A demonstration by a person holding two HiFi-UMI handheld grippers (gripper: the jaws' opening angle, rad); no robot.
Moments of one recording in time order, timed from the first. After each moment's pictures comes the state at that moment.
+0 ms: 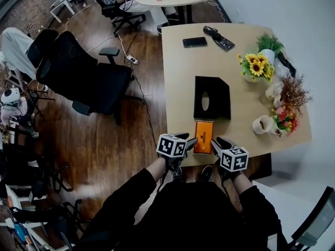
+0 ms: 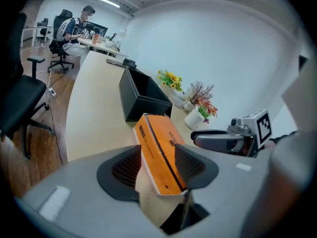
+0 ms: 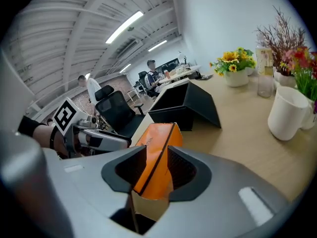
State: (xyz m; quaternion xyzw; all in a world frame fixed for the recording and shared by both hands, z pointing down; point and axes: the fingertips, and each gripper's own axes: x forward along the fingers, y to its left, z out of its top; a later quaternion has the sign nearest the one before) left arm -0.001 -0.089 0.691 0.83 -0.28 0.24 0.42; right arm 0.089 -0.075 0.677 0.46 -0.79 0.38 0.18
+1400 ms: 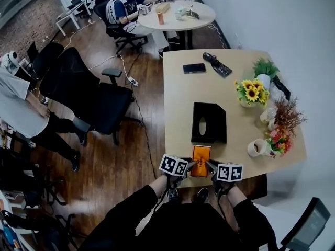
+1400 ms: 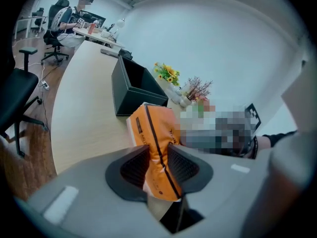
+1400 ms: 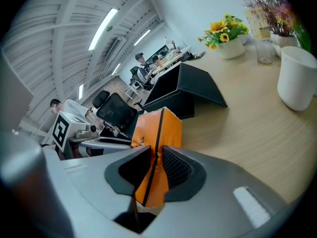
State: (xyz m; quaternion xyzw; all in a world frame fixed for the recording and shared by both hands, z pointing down) left arm 0.022 -0.083 0.699 0.82 -0.24 0.26 0.45; right arm 0.080 -0.083 0.699 0.41 -0.75 0.49 0.15
